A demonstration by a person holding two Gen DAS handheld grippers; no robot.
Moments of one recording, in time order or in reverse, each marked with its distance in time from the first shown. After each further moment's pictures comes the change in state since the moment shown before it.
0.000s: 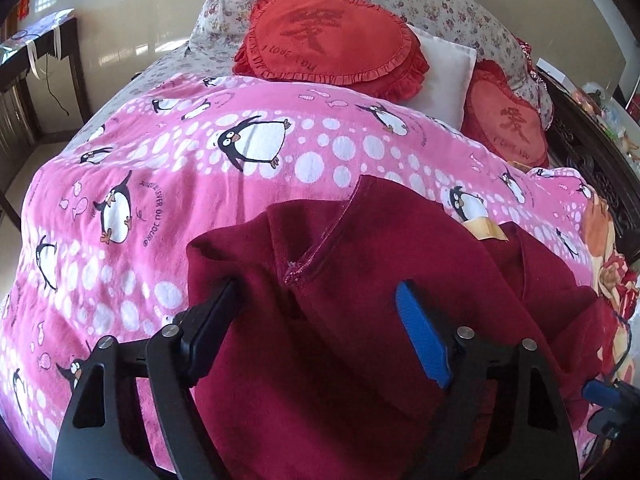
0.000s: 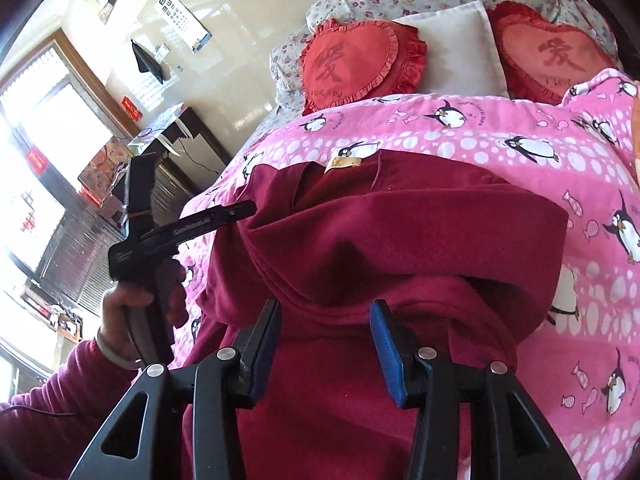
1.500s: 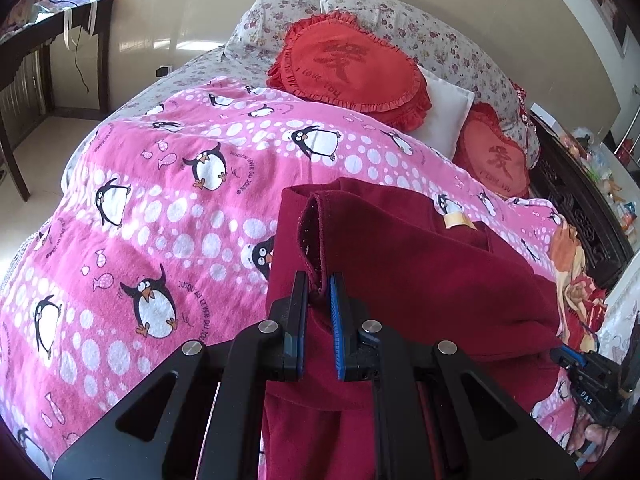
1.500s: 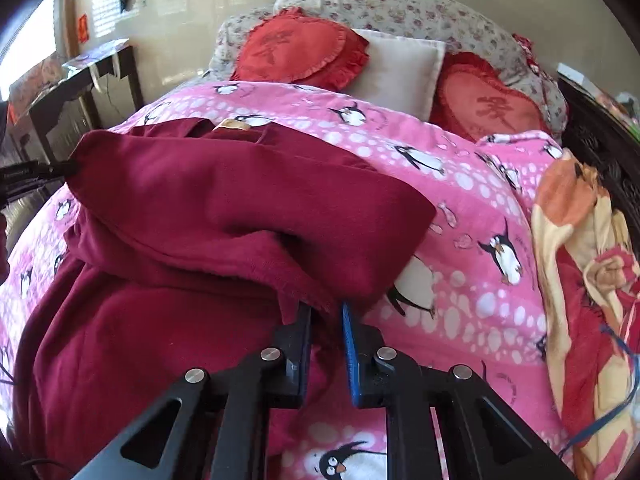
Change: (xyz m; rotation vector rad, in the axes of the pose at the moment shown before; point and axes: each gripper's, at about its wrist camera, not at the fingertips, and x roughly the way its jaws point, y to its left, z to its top) left arm -0.080 0.049 -0.049 -0.123 -0.076 -0.078; right arm -0.020 -0.024 -0.027 -0.231 0.004 -0.458
